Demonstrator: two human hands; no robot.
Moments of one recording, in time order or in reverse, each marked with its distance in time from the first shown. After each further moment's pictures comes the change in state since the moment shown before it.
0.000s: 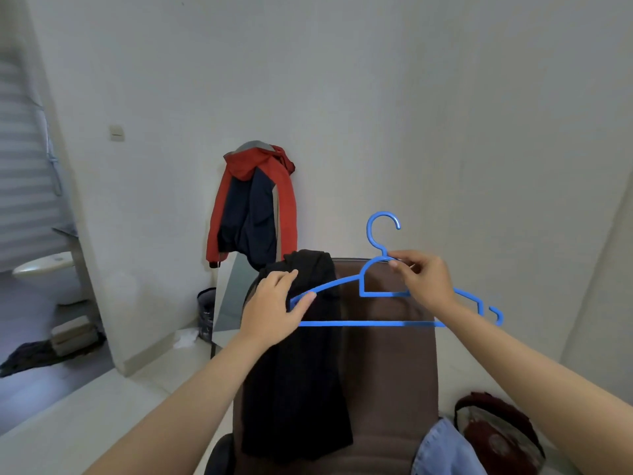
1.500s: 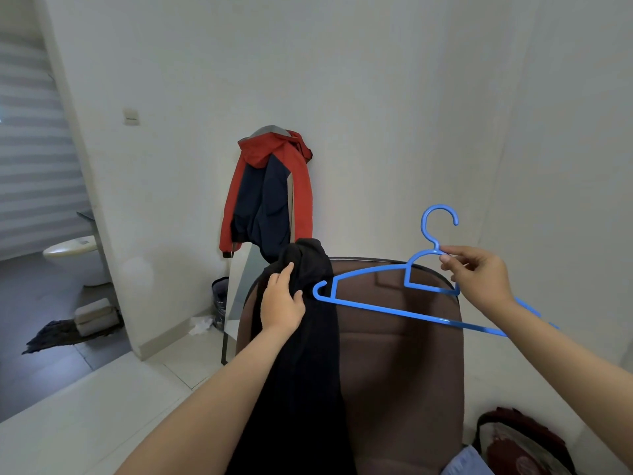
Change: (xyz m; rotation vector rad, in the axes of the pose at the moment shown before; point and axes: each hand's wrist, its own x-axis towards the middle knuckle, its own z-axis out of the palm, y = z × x) left_hand 0.060 -0.049 0.088 -0.124 0.128 -0.388; right_hand 0.061 0.083 -0.010 0.039 0.066 0.110
